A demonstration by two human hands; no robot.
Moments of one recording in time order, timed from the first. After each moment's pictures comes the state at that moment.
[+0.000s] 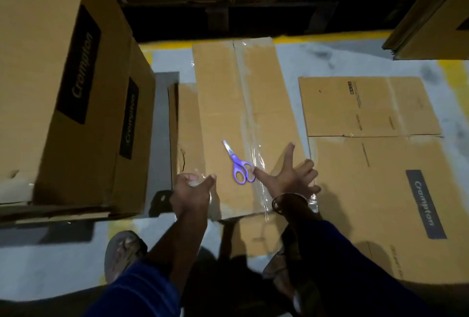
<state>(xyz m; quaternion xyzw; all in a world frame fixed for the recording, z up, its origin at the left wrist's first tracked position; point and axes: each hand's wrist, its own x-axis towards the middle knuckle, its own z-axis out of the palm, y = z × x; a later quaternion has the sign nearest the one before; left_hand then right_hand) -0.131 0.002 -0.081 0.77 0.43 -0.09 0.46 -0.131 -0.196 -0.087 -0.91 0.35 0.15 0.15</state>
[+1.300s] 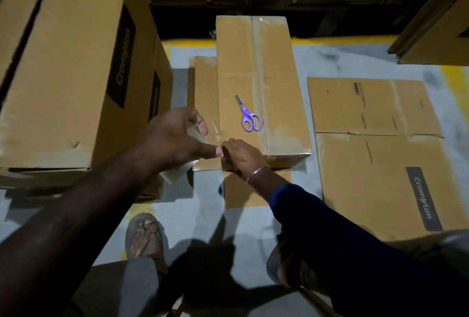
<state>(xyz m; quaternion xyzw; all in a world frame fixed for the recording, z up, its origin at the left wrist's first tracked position) -0.093 0.076 0.150 0.89 0.06 -0.27 0.36 -0.090 -0.101 -0.081 -0.96 -0.21 0.08 0.16</state>
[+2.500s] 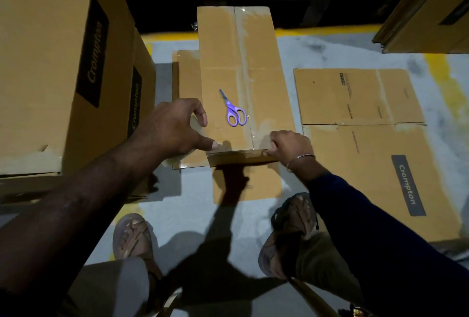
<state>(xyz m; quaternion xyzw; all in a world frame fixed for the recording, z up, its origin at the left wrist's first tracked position) -0.068 0.049 0.118 0.93 -0.05 -0.25 0.26 -0.090 -0.240 -0.066 -0.99 -0.01 0.17 0.03</state>
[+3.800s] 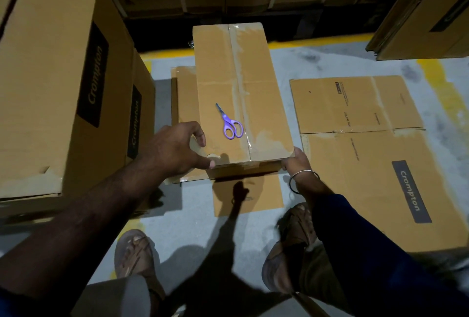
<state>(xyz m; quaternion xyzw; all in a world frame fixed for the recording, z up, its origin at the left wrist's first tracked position) -0.066 0.045 0.102 0.94 -0.06 -0.27 0.22 -0.108 -0.263 -0.114 -0.77 0.38 0.17 0.48</state>
